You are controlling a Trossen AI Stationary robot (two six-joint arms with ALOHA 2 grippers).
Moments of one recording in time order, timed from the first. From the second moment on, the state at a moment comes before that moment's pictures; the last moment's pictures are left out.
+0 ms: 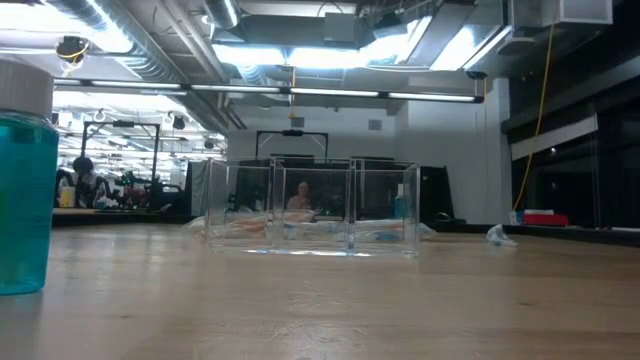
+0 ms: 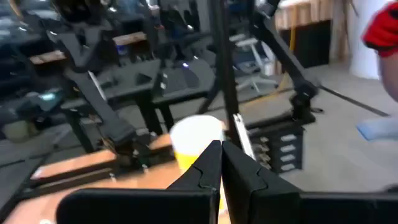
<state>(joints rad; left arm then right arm) -0.68 1.50 1.29 0.10 -0.58 0.12 0.73 0.92 1.11 -0.43 0.59 0.14</state>
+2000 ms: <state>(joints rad) -0.86 1.87 1.54 -1.13 -0.48 -0.95 0.83 0.92 1.11 -0.47 0.67 0.18</state>
